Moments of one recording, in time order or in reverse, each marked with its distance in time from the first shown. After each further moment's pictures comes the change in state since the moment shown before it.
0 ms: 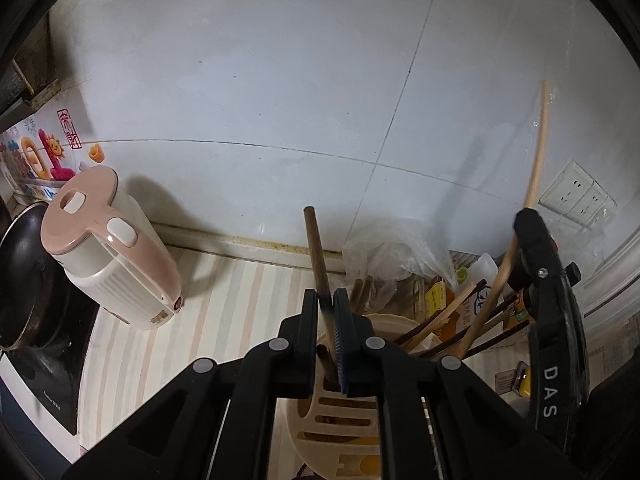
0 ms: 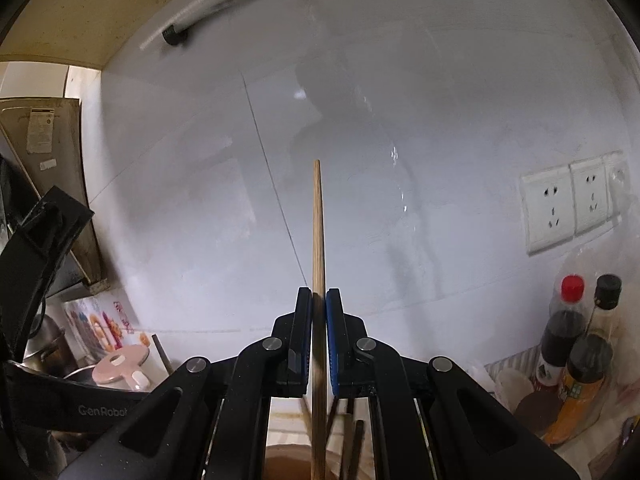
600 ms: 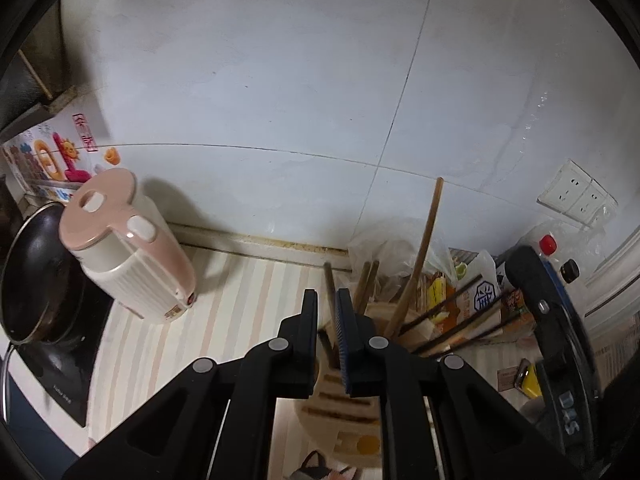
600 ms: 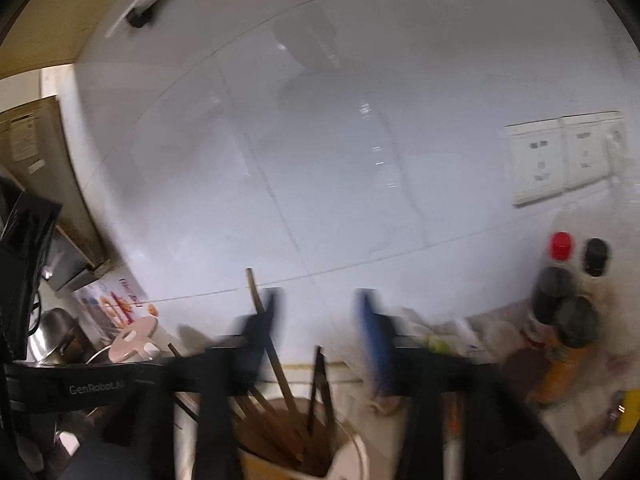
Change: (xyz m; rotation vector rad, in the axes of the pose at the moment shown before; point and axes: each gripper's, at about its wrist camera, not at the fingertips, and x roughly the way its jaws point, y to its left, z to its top) left arm -0.028 -0.002 -0.007 0.000 -0.010 0.041; right arm -0.012 -0.023 0.011 0.077 0.204 -0.010
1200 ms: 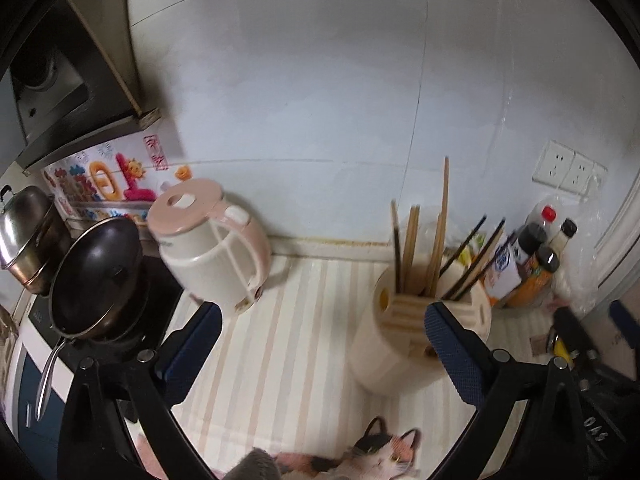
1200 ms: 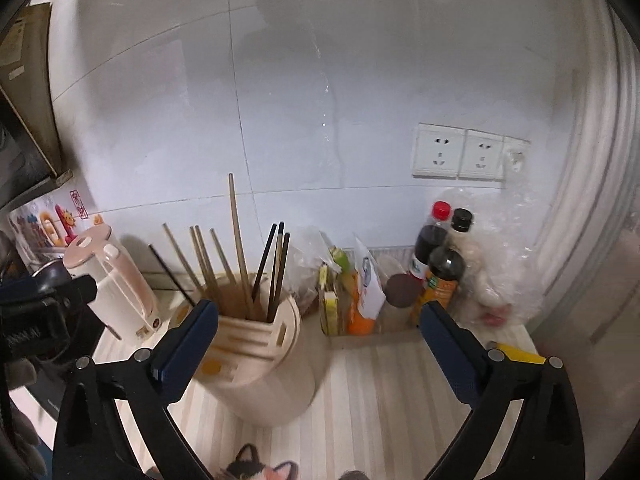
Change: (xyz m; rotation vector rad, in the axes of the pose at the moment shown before) left arm -0.085 0.039 -0.070 0.084 -0.128 0.098; right arm -0.114 0.048 -0.027 -0.176 0.202 -0.372
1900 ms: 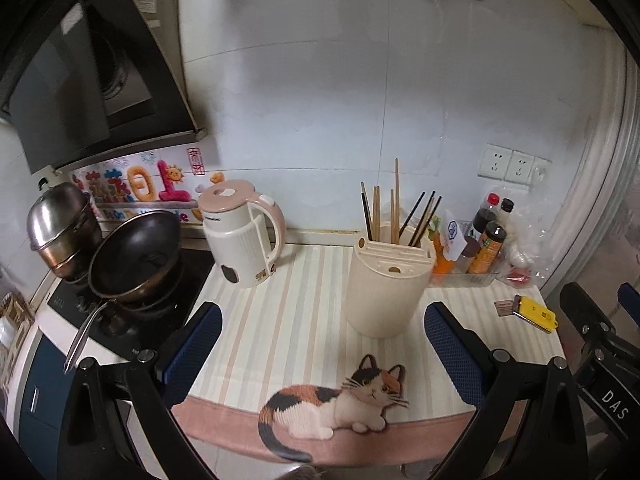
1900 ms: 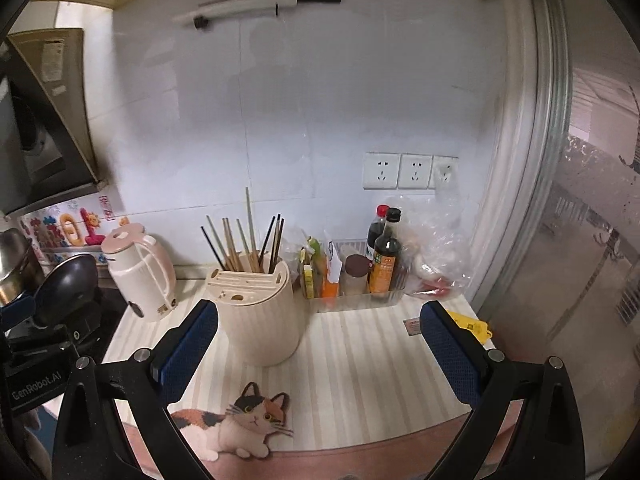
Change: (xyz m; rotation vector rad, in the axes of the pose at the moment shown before) left arm -0.167 0.012 -0.090 0.009 -0.114 -0.027; right arm -0.199 -0.013 -0.052 0.009 -0.069 -0.049
